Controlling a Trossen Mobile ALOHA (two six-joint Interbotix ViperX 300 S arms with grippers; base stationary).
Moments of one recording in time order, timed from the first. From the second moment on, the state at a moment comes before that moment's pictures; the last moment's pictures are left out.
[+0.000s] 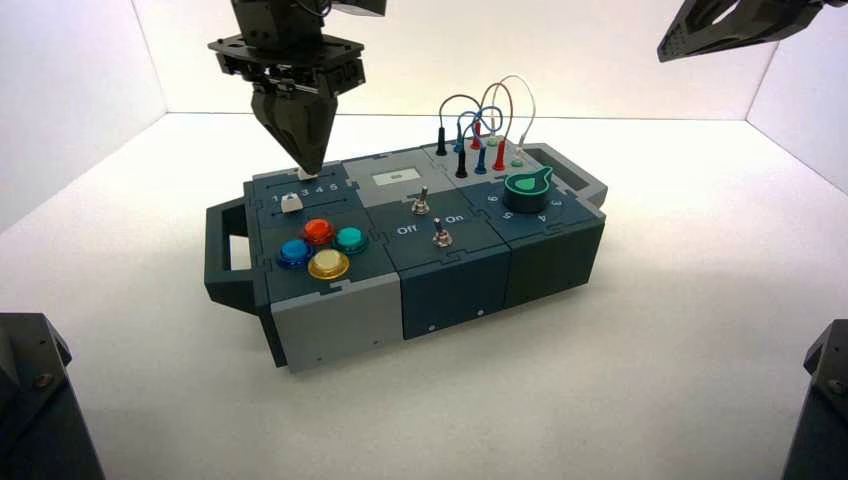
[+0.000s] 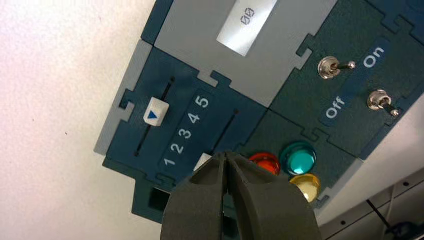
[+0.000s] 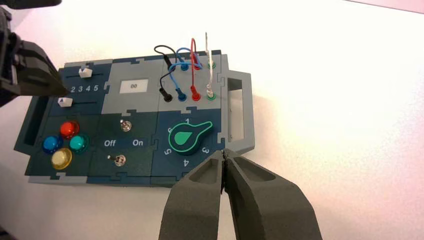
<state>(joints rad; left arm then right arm) -0.59 -0.01 0.68 -0.09 0.84 0.16 0.43 -0.90 1.13 0.10 0.54 0.05</state>
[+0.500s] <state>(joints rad) -0.59 0.07 0.68 -0.09 0.84 0.18 0.42 -0.90 1.13 0.09 0.54 0.05</state>
